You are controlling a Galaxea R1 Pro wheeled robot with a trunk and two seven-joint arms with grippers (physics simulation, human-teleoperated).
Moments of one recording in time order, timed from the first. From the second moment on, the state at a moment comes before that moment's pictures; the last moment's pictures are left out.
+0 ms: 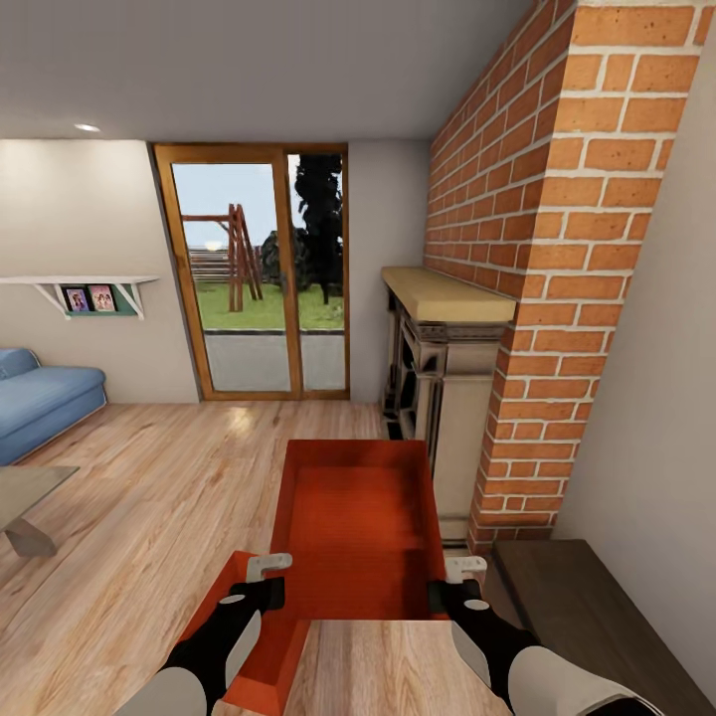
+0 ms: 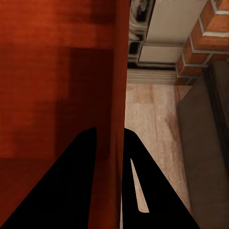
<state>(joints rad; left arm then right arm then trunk) -0.57 -0.11 0.09 -0.42 -0.01 0.14 0.11 -0.67 0.08 0.27 -0.16 -0.20 -0.05 -0.14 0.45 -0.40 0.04</state>
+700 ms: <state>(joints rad) -0.57 -0.11 0.09 -0.42 -0.01 0.15 0.11 -0.67 0.08 0.27 -0.16 -0.20 -0.04 -0.13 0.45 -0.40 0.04</state>
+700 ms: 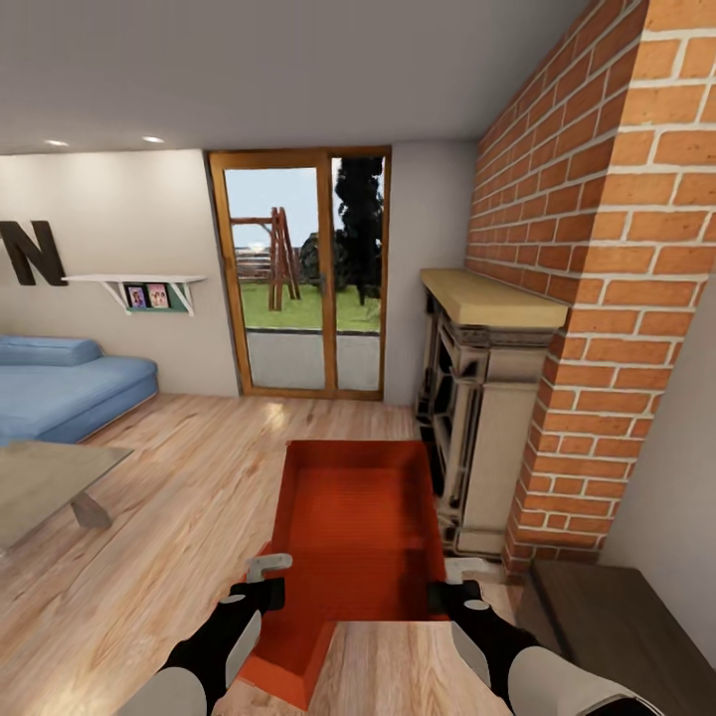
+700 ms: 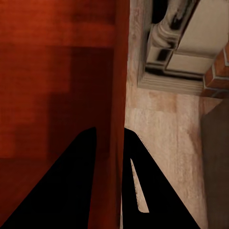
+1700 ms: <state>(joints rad) -0.57 -0.11 0.09 -0.42 -0.01 0.15 0.11 -0.67 0.08 0.27 -0.16 -0.20 -0.04 -0.13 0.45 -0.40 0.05</state>
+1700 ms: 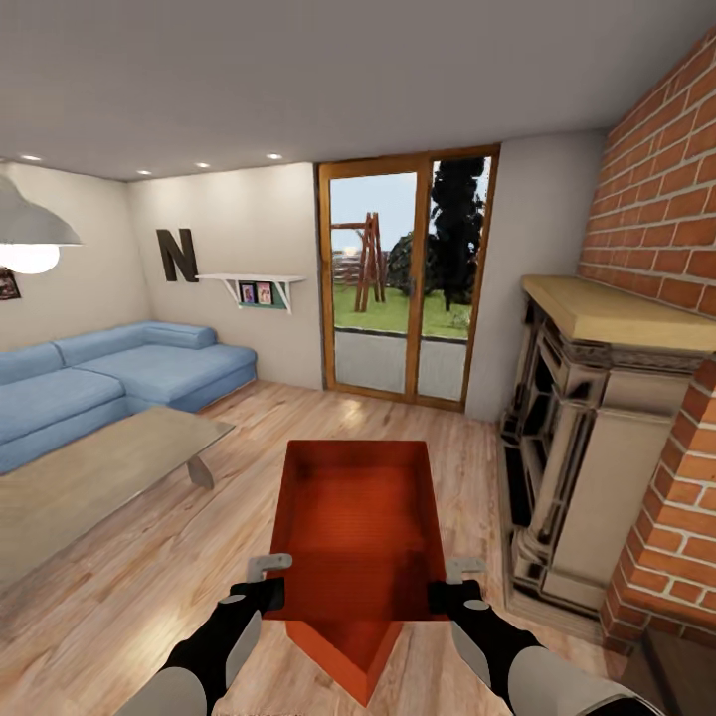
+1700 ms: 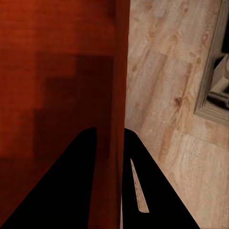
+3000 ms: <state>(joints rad) -0.57 -0.11 0.09 -0.42 -0.01 0.15 0.11 -0.67 0.08 0.27 -0.16 -0.20 -0.04 -0.13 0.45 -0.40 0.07</state>
